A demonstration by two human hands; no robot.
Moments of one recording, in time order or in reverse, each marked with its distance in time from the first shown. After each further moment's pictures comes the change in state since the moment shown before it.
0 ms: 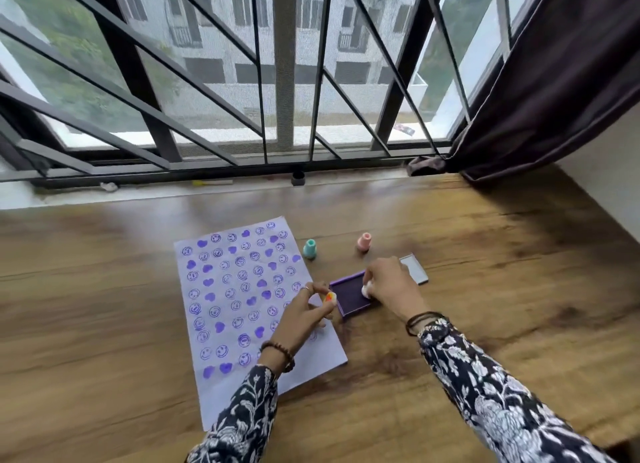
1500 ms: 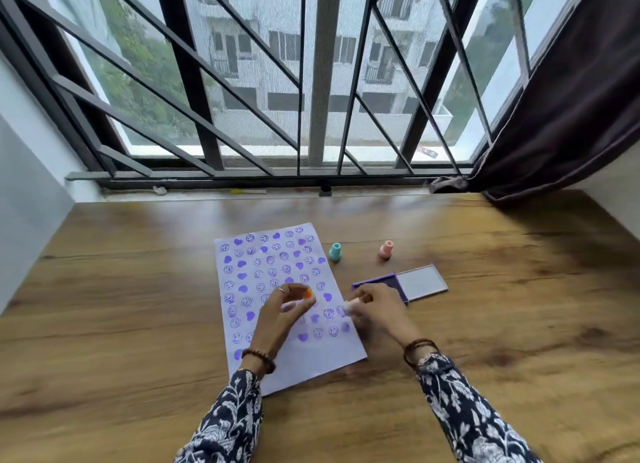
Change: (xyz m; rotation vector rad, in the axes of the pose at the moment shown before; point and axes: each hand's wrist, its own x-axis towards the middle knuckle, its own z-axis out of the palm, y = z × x) left_hand -0.039 -0.016 -0.055 -0.084 0.281 0.155; right_hand -0.050 -0.042 0.021 0.507 -0.157 0.050
